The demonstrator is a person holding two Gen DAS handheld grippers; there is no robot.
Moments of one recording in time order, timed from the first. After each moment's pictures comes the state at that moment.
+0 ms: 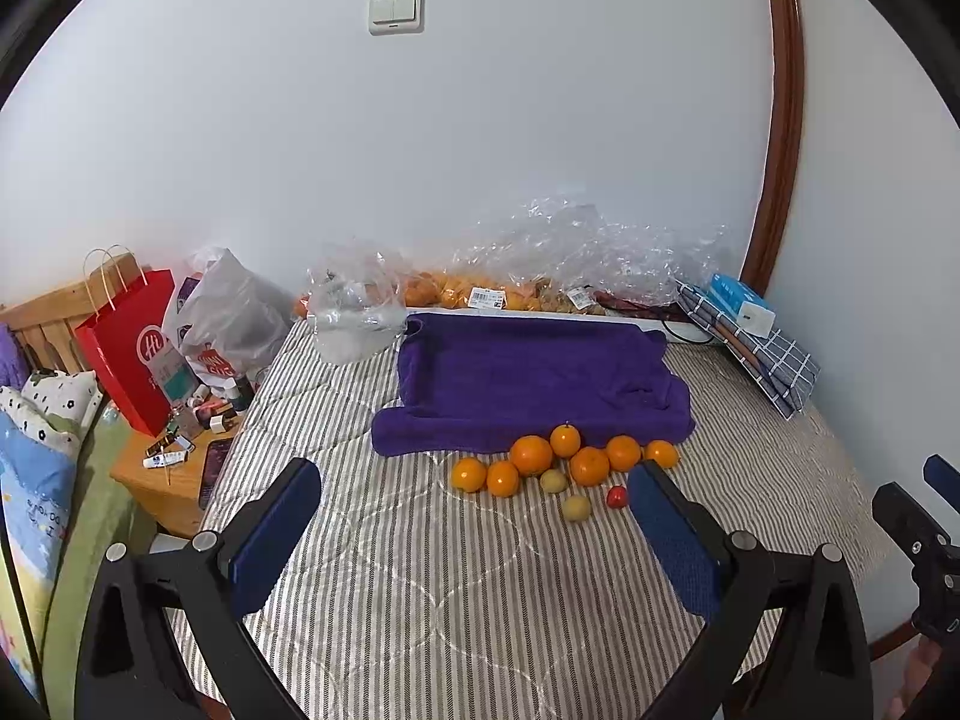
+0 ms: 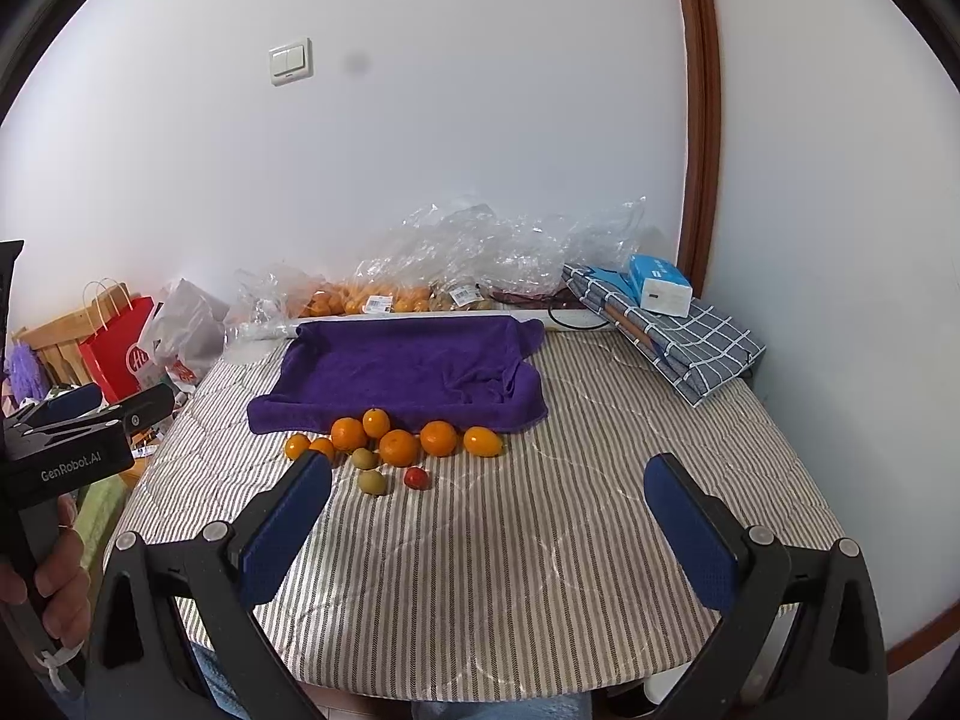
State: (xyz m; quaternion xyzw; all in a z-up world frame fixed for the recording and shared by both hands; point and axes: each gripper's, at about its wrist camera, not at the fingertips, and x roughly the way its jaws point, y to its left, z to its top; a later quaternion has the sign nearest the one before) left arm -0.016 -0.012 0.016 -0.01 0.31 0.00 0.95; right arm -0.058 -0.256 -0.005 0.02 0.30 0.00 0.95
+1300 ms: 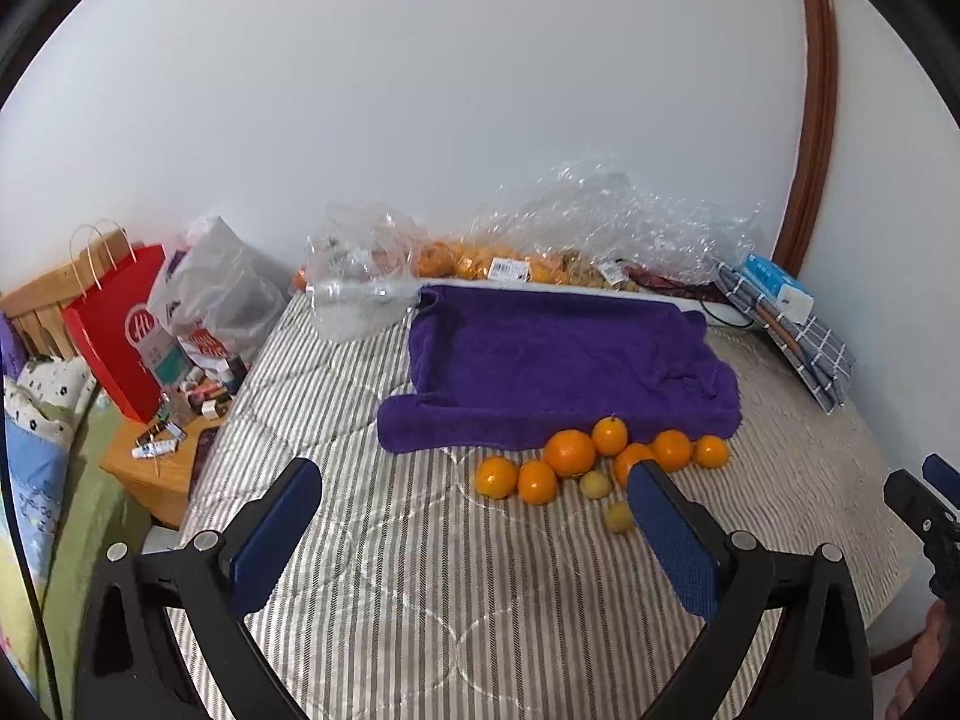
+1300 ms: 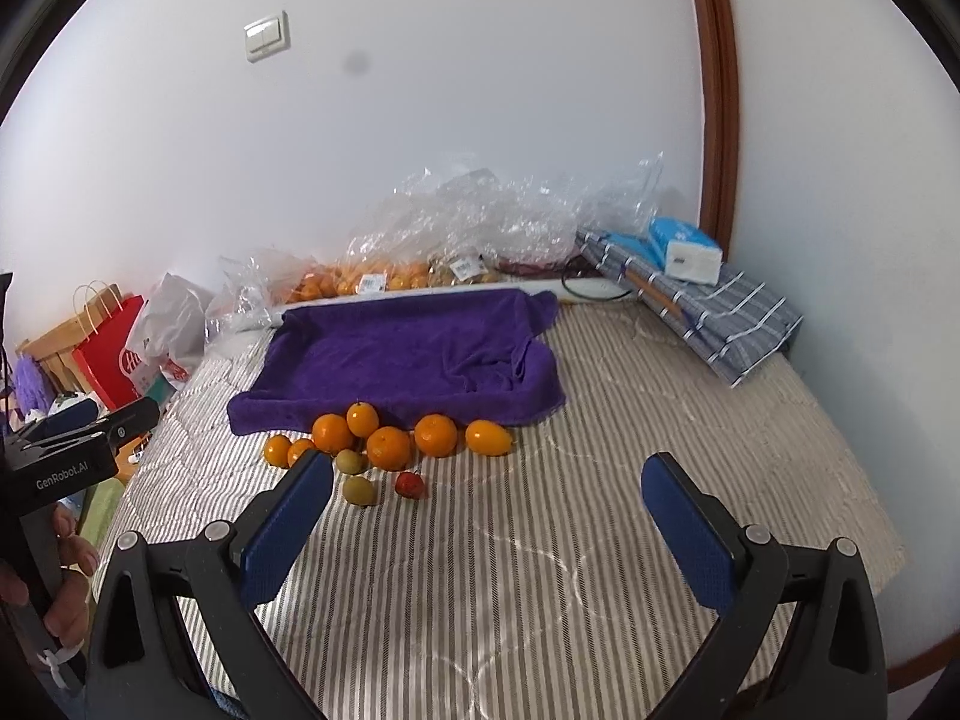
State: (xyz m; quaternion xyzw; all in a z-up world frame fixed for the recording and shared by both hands) left arm 0.037 0.010 -0.032 -0.01 0.34 0.01 0.94; right arm 0.002 -0.266 -0.056 0.05 0.33 0.02 0.94
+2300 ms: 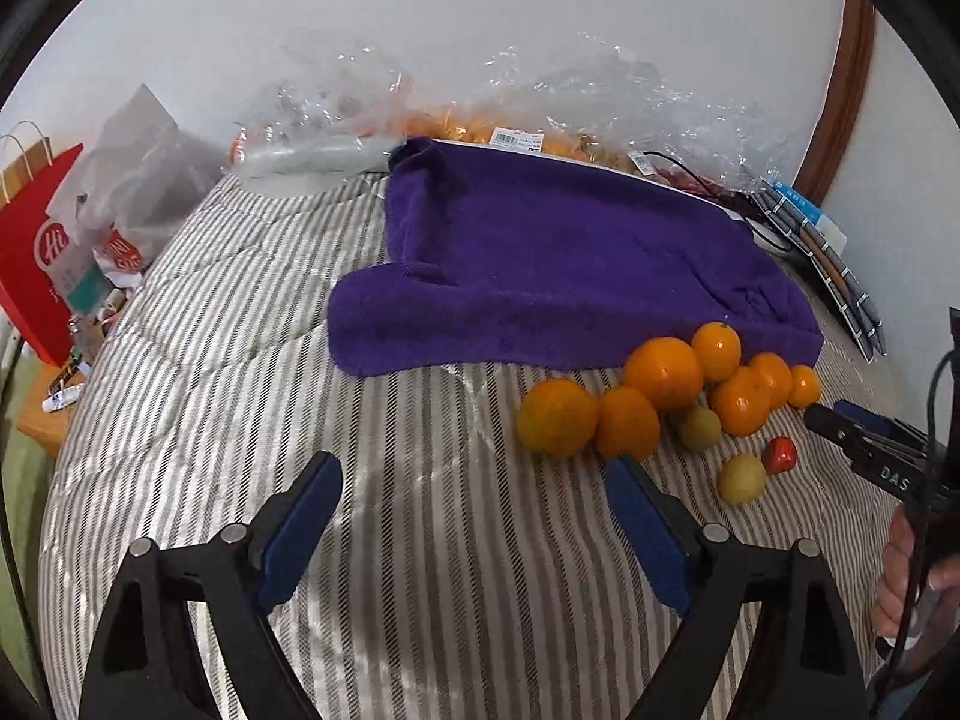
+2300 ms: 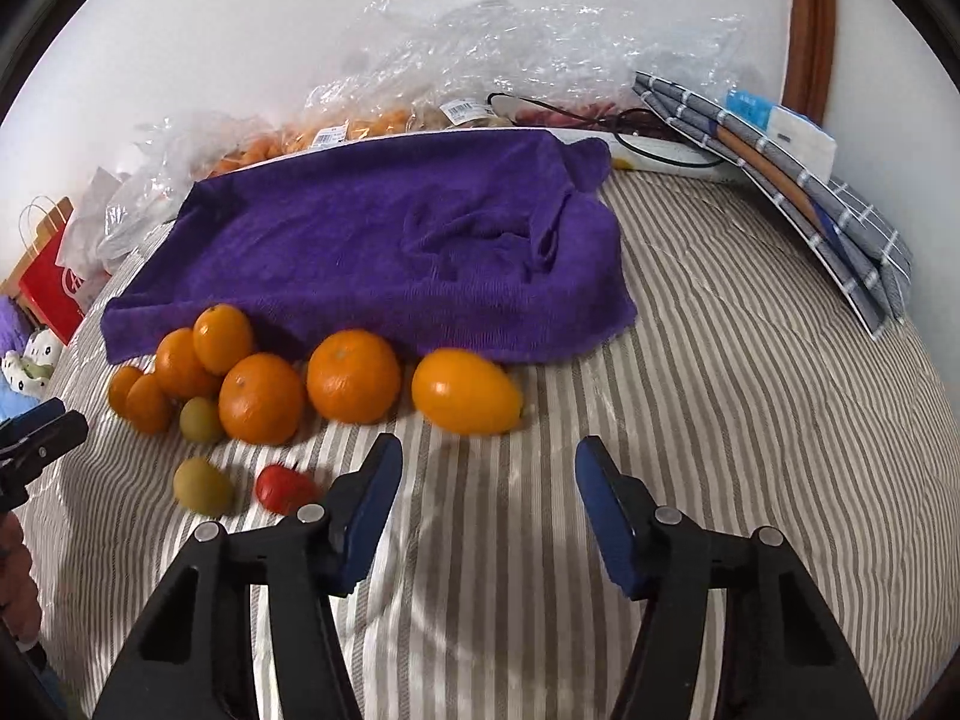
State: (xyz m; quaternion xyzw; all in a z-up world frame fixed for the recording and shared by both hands) left arm 0.114 0.043 -0.153 -0.04 0.42 -0.05 0.90; right arm 0.139 -0.258 -0.195 0.02 0.44 0.04 0.90
